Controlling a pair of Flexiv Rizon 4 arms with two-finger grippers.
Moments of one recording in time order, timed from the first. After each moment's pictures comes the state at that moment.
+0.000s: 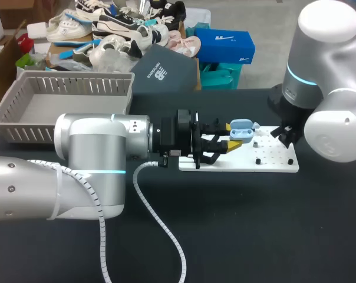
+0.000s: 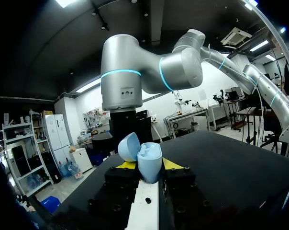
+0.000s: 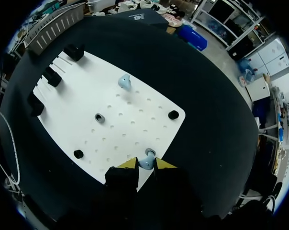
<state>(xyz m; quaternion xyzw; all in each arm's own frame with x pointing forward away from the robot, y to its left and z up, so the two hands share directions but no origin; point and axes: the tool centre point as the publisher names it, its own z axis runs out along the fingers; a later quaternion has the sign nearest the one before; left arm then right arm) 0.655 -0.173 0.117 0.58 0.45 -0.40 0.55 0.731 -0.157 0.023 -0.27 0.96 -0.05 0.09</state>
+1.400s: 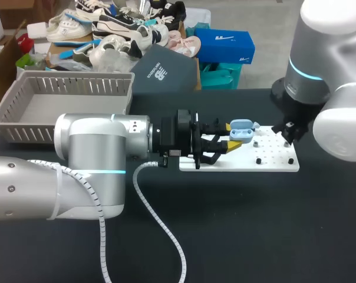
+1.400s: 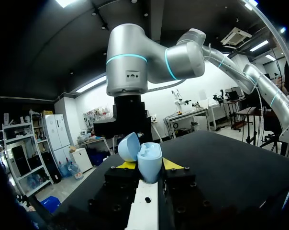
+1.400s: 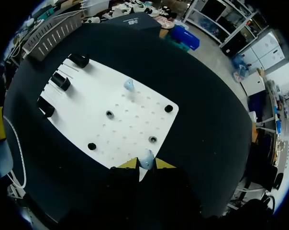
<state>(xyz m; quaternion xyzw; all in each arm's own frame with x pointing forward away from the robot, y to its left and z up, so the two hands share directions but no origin) 0.655 -0.173 0.117 0.58 0.45 -0.40 0.55 0.714 -0.154 0.053 -0.24 0.96 -0.06 0.10</state>
